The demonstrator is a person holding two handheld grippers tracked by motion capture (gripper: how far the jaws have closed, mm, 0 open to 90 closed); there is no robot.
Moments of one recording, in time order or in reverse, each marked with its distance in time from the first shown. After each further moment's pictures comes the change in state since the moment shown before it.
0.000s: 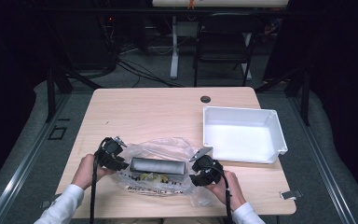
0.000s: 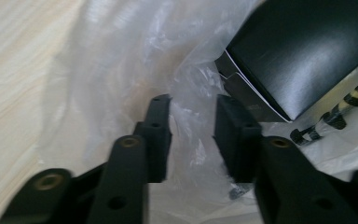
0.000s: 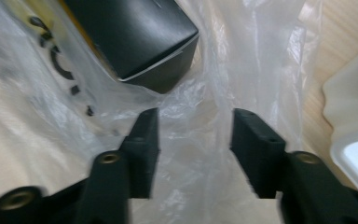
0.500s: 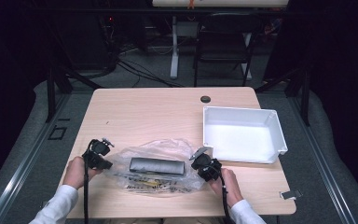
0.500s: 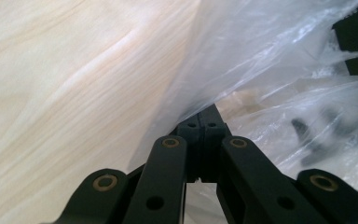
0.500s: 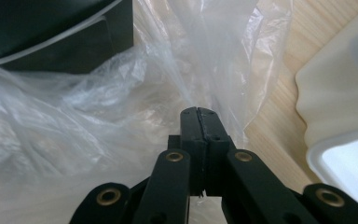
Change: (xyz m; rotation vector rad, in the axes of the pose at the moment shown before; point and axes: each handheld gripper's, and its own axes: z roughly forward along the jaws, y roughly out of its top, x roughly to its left) left arm 0.033 -0.032 -0.004 0.102 0.075 -0.174; right arm -0.008 -0.002 0.030 0.048 -0.149 -0.002
